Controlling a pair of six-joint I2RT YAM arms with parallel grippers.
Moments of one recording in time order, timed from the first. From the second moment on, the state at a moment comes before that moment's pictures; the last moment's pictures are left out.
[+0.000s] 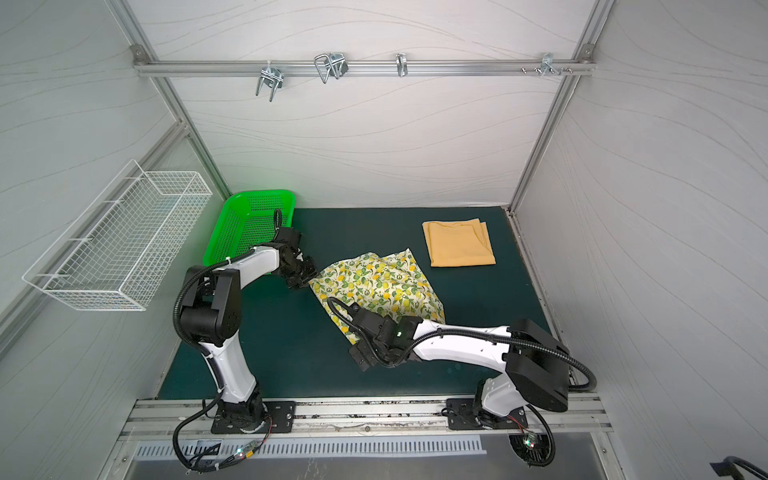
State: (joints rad) left arm -0.11 1.90 1.25 -0.64 0.25 -0.58; right arm 1.24 1.46 0.89 -0.48 0.17 0.32
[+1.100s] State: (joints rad) left arm -0.11 1.75 1.27 -0.68 0.27 -0.58; right arm 1.32 1.64 0.90 -0.42 0.19 0.35
